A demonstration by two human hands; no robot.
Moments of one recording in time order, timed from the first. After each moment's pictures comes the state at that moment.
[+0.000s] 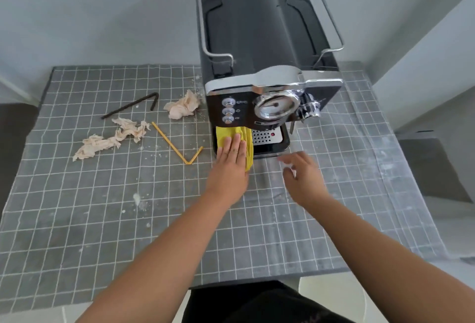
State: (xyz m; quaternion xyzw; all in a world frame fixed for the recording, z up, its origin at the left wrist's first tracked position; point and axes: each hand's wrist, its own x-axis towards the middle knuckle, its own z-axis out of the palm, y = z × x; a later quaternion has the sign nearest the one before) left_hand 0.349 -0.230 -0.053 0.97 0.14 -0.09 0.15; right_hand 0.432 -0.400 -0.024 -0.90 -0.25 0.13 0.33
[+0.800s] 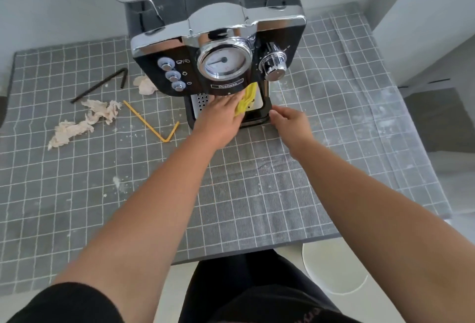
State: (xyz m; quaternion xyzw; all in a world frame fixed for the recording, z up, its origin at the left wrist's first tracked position) left_hand 0.415 -0.224 -0.042 0.98 0.10 -0.09 0.15; right_hand 0.486 -0.394 -0.055 -0.80 0.05 0.29 0.52
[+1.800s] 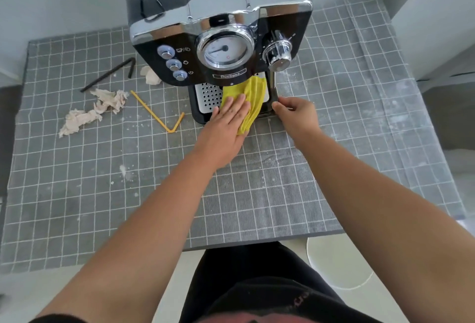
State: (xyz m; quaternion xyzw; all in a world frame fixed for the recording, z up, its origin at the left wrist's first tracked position) left_hand 0.366 -0.239 -0.060 0.98 0.07 -0.10 0.13; right_hand 0.488 -0.393 -0.055 -0.81 0.02 0.25 0.53
